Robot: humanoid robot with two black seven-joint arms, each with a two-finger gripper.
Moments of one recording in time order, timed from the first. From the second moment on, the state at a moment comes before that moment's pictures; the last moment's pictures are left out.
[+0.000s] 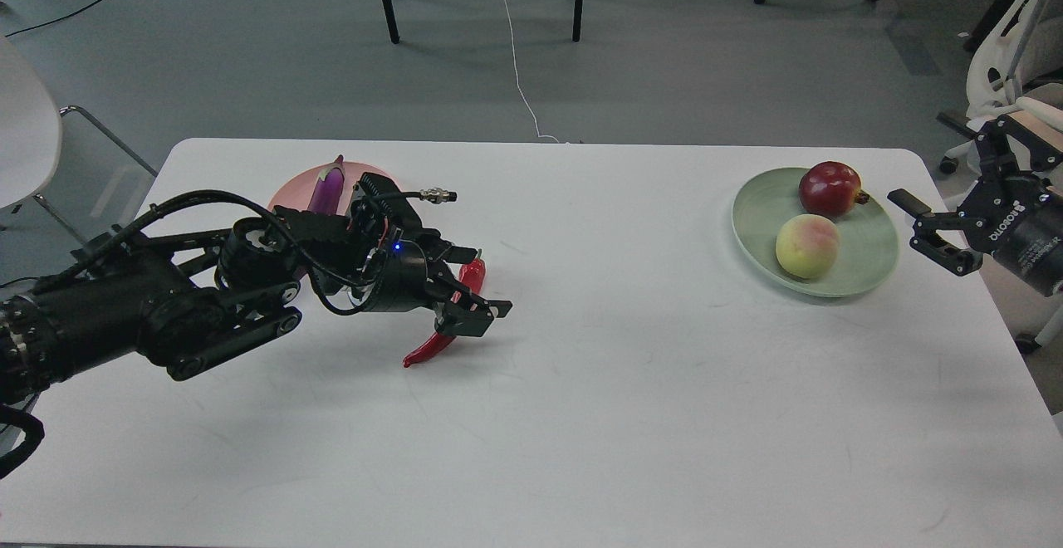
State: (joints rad) left arm -0.98 0.40 -0.09 -1.02 1.88 -0.15 -0.39; right arm 0.65 -1.06 0.31 1.21 -0.05 0.49 0.49
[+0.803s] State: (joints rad) left arm -0.92 0.34 -0.09 -0.91 1.88 -0.13 -0.33; right arm 0.65 -1.06 0.31 1.21 -0.05 0.49 0.49
